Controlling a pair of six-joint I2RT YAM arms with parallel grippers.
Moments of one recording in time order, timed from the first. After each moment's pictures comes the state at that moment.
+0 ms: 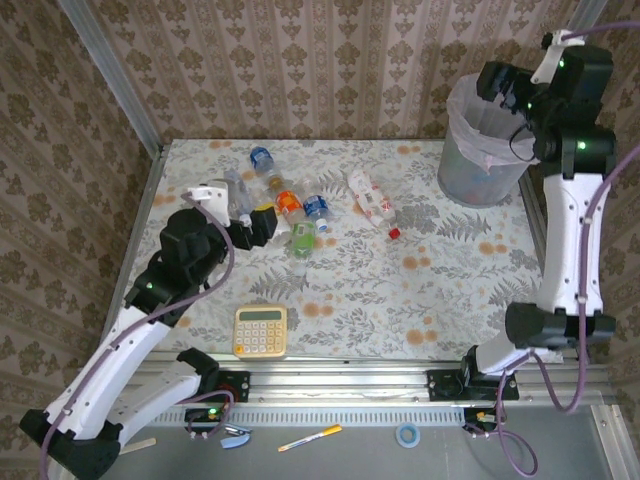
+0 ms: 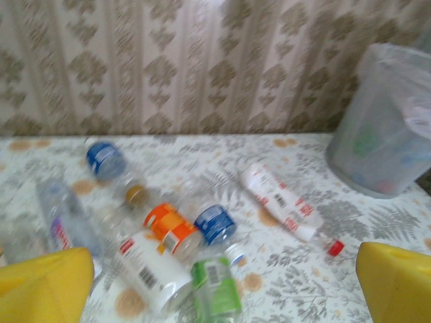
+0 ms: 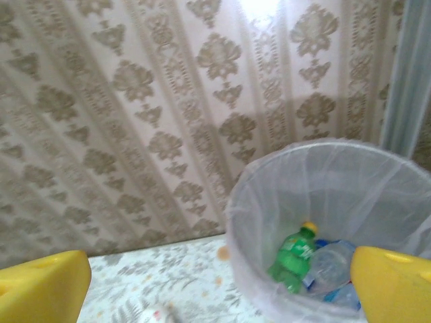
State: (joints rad) left arm -0.56 0.81 0.95 -0.40 -0.12 -0.27; right arm -0.14 1.51 2.07 -0.79 -0.10 0.22
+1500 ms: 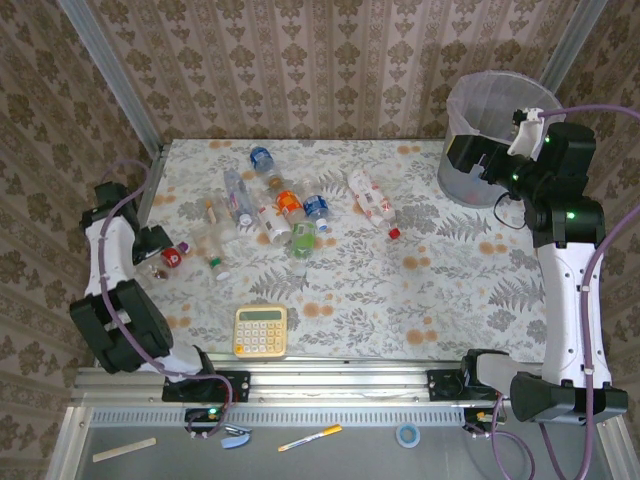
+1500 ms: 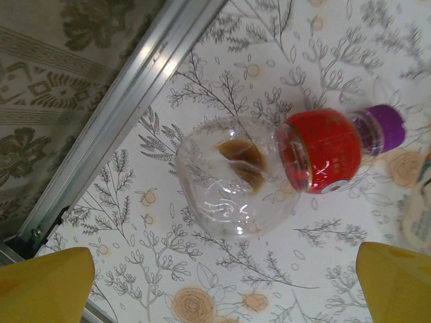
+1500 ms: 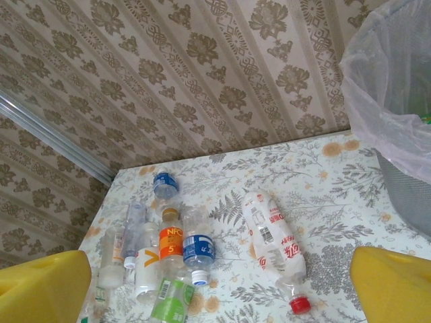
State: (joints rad) left arm 0.38 1.49 1.21 -1.01 -0.16 -0.18; right arm -0.13 1.15 1.52 -0.72 -0.45 0.35
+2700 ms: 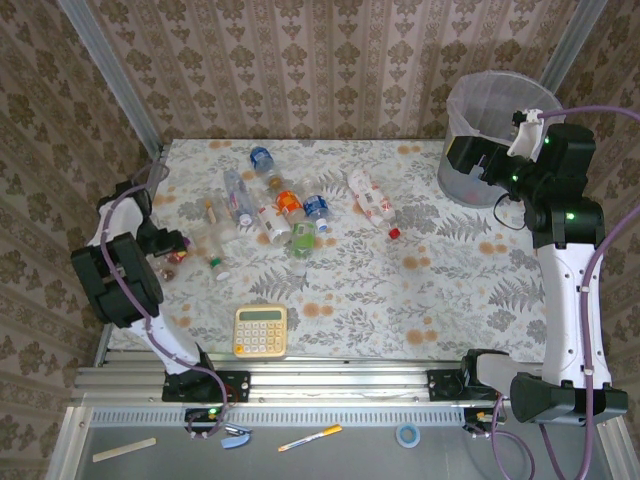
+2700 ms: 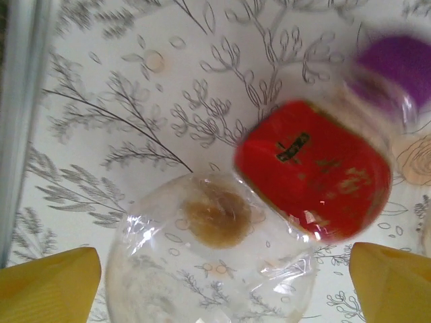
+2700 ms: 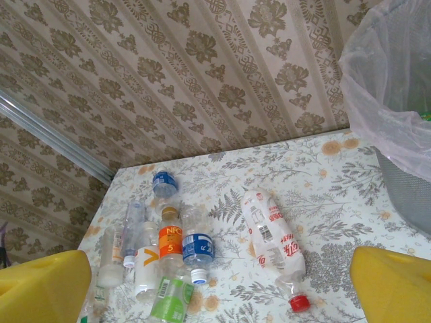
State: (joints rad) left arm 0.34 1.79 1.29 -1.01 -0.07 -0.03; right arm -0.13 1.15 1.51 -0.72 -0.45 0.35
